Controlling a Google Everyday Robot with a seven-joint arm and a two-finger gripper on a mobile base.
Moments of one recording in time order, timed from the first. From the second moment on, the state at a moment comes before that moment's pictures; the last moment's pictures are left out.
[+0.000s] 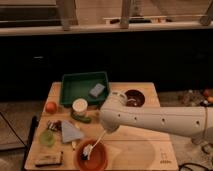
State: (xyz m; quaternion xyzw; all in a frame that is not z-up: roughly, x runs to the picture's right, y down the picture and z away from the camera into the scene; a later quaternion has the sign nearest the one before) arm 0.008 0.215 0.735 -0.26 -0.15 -0.33 0.90
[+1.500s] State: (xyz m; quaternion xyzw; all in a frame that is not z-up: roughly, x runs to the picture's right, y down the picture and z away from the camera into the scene) arm 0.018 0.200 0.733 -0.26 -0.15 -0.33 0.89
